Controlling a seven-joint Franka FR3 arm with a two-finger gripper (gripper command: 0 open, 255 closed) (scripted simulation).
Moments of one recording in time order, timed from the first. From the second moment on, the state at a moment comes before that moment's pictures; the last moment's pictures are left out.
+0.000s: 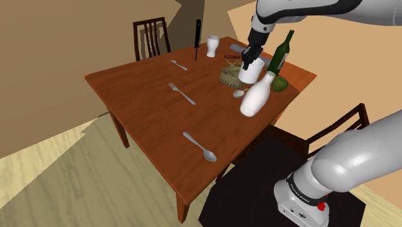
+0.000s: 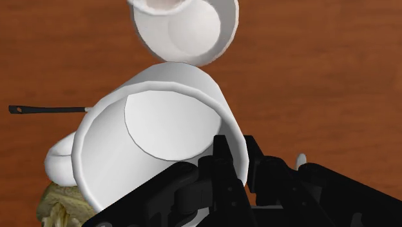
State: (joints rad) arm -0.13 -0.23 -0.13 -2.09 -0.02 1.90 -0.24
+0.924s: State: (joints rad) arm -0.27 -0.09 -0.35 -1.93 -0.01 1.88 -0.60
